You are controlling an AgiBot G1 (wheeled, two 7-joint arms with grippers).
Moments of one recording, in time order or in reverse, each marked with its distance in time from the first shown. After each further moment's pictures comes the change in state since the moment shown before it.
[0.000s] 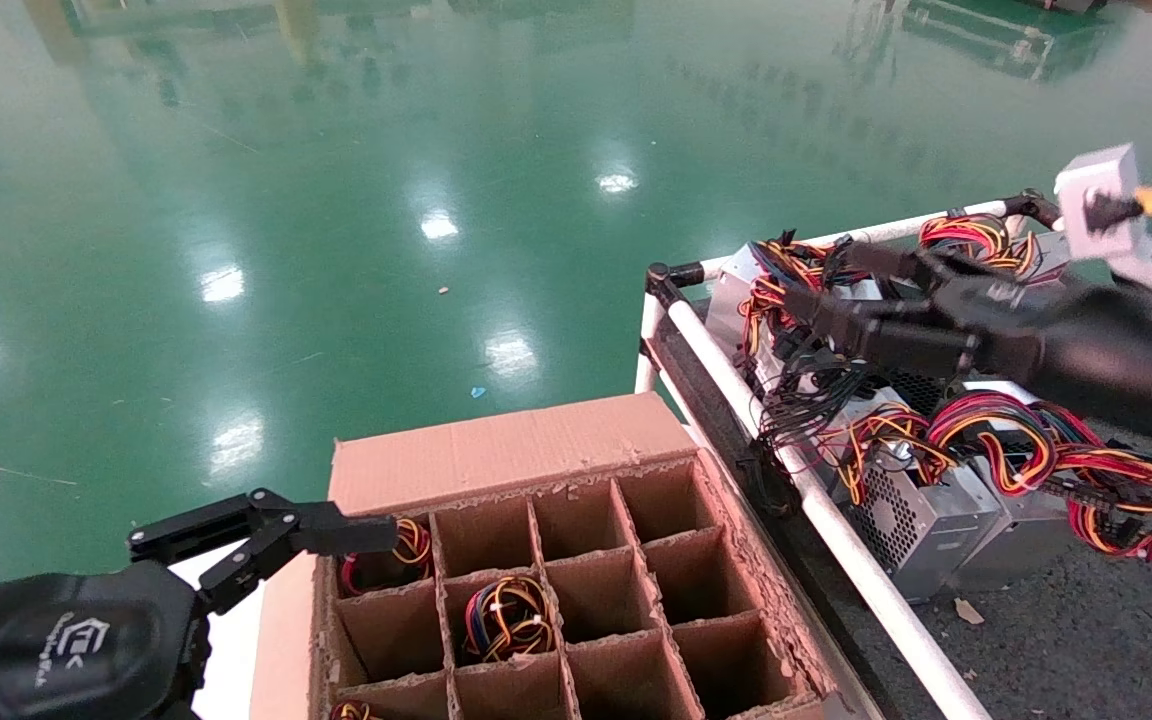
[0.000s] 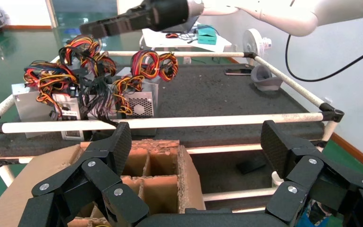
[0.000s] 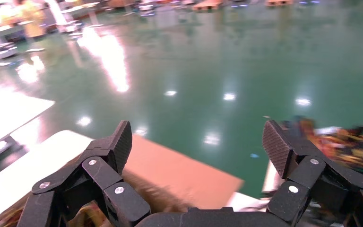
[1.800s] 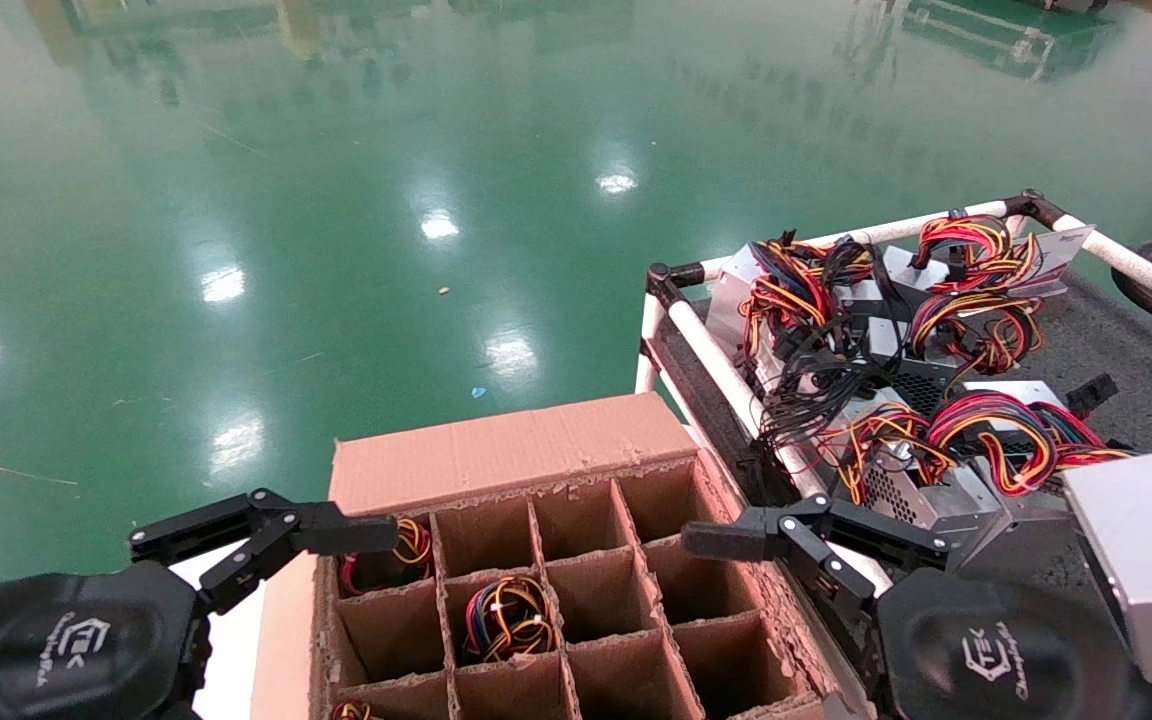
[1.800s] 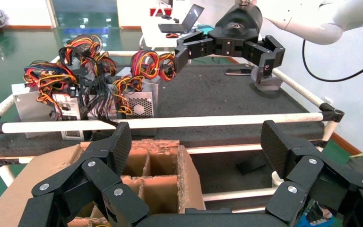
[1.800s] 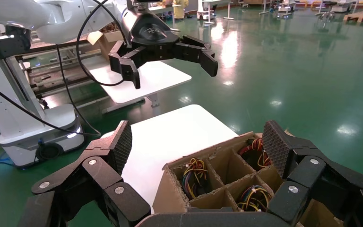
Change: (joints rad) left arm 0.000 0.000 0.000 0.000 0.000 0.000 0.000; right arm -0.335 0.123 0.015 0.452 0.307 -0.255 -0.128
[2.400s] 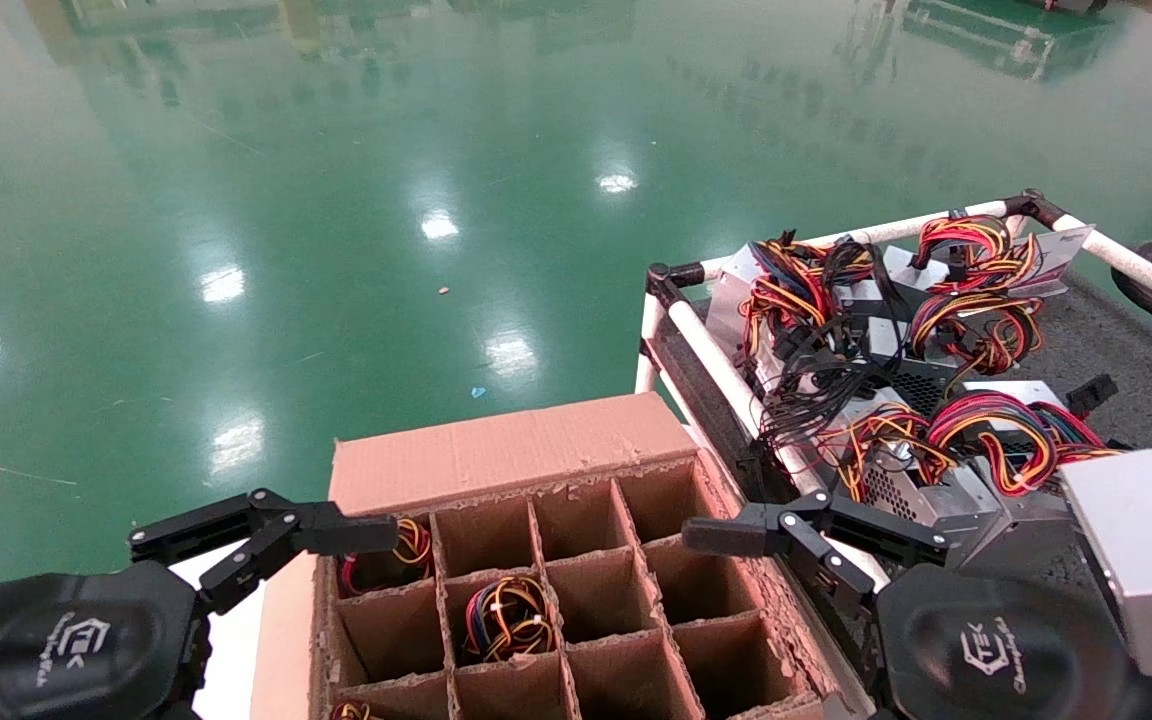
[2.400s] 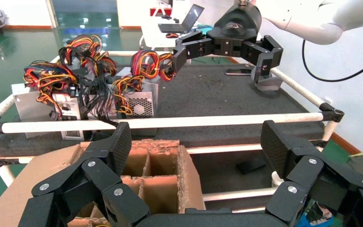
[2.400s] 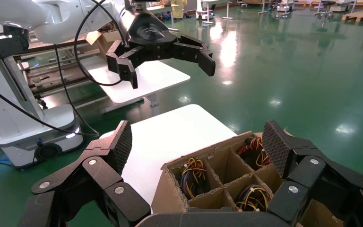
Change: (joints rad) left arm 0.000 0.000 0.000 0.000 0.000 0.000 0.000; right arm 0.004 -0.001 -0.001 -0.005 -0.003 0.003 0.001
